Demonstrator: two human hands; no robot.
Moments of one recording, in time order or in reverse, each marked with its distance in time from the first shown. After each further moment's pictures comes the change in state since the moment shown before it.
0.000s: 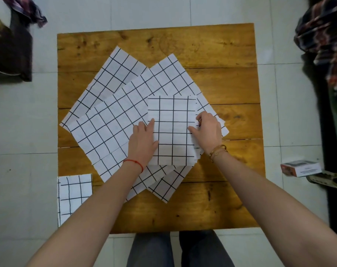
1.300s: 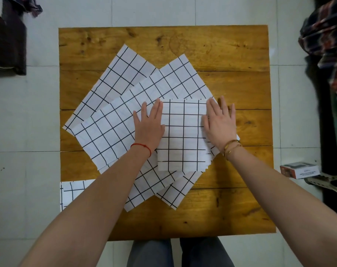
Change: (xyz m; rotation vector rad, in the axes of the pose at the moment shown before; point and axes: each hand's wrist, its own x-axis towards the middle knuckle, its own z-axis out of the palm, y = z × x) left_hand 0.057 -0.017 -0.009 0.178 0.064 0.098; right_hand 0.031 -0.011 -0.014 -0.473 -0.003 -0.202
